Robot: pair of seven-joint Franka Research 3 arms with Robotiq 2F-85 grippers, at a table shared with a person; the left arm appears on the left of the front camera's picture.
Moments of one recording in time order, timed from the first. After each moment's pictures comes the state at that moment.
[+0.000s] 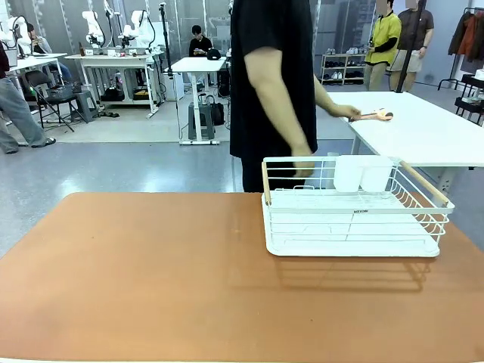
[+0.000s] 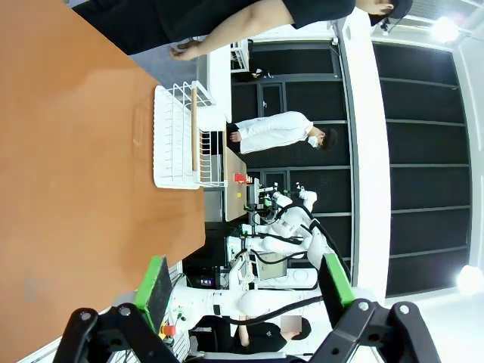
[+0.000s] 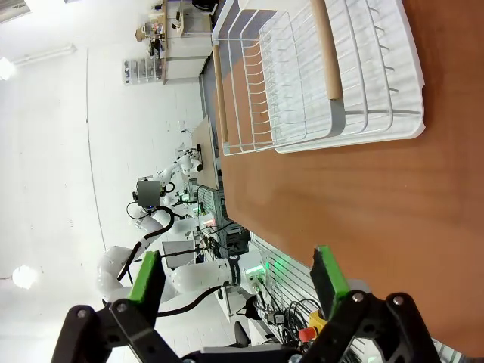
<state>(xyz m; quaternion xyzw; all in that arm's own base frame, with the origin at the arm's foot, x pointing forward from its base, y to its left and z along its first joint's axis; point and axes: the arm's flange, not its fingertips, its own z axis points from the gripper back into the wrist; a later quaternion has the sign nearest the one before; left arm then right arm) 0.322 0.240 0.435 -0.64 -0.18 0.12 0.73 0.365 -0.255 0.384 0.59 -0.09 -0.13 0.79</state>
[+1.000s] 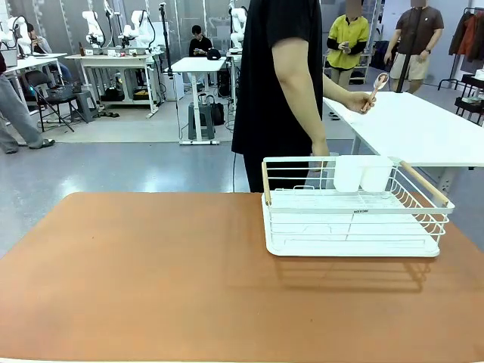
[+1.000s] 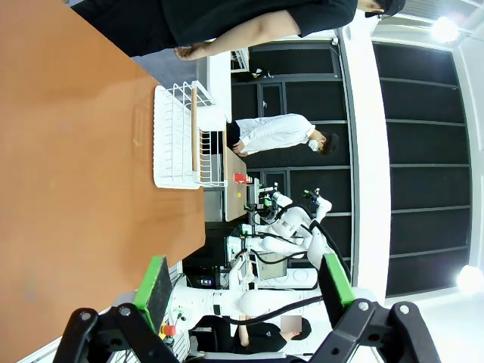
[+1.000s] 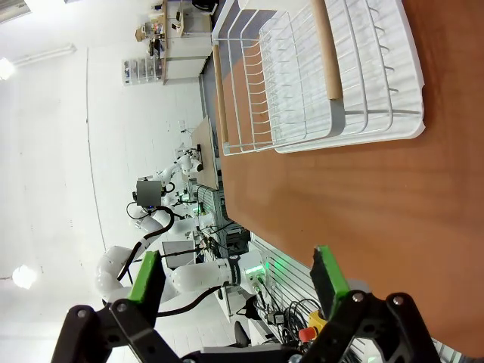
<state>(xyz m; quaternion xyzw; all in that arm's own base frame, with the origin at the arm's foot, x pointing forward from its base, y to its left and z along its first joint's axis) 0.322 0.240 0.435 -0.64 -0.18 0.12 0.73 0.365 -0.255 0.384 0.59 -0.09 -0.13 0.79</state>
